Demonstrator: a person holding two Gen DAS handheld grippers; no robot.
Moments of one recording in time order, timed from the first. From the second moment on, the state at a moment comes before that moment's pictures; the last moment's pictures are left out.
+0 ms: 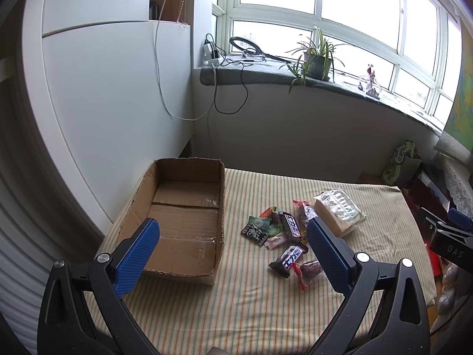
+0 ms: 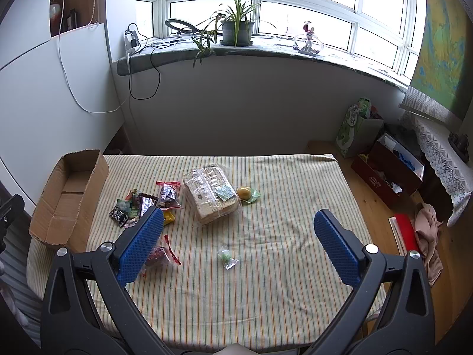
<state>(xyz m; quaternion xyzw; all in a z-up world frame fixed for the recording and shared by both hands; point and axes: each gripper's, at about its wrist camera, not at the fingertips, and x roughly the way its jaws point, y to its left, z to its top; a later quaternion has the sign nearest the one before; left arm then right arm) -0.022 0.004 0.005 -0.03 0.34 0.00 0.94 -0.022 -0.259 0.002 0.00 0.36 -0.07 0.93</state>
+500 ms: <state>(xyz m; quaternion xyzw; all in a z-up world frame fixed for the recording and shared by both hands) -0.013 0.008 -0.007 -0.04 0.36 0.00 0.93 -0.013 -0.269 -0.012 0.01 0.39 -0.06 0.92</state>
